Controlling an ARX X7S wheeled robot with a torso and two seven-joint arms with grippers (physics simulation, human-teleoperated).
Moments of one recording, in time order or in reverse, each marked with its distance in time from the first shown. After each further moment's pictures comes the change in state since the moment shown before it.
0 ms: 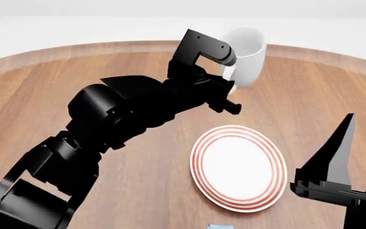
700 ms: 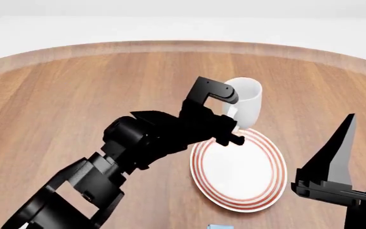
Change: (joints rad) left arm 0.105 0.115 0.097 -0.282 -0.017 0.096 0.073; right arm -0.001 0.008 -0.002 0.003 0.002 -0.003 0.011
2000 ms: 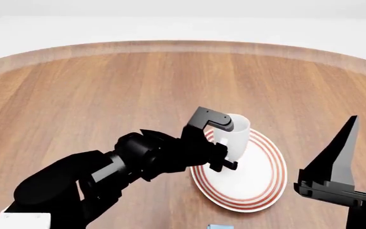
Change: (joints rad) left arm -0.101 0.021 0.697 -0.243 -0.583 0.263 -0.023; right arm -0.010 0.015 0.004 0.023 0.018 -0.025 0.018
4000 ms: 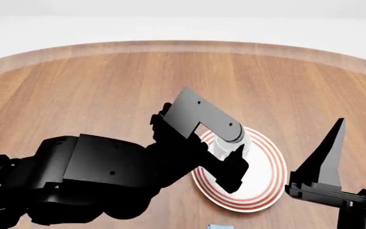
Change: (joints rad) left arm -0.145 -0.516 -0.173 1.243 -0.004 -0.014 -0.763; right arm 0.002 0.009 -0.043 0.009 -0.038 0.004 0.018
